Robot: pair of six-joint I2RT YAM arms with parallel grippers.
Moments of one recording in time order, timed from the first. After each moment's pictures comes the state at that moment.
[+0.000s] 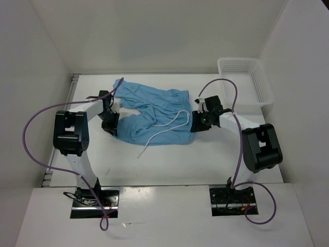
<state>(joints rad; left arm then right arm) -0.03 1.90 1.25 -0.80 0.15 0.07 0.25 1.61 0.94 -0.33 -0.34 0.09</state>
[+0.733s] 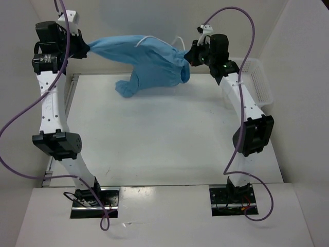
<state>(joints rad) 0.16 1.89 2.36 -0.77 0.35 0.07 0.25 1.93 2.01 -0.31 -0.30 0.11</state>
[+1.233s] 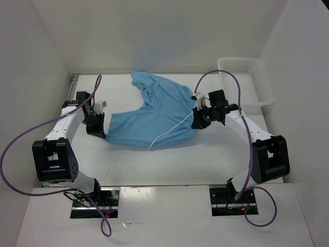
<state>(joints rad) 0.12 1.53 1.21 -0.98 0.25 0.07 0.25 1.51 1.07 -0.49 -0.50 -0.18</state>
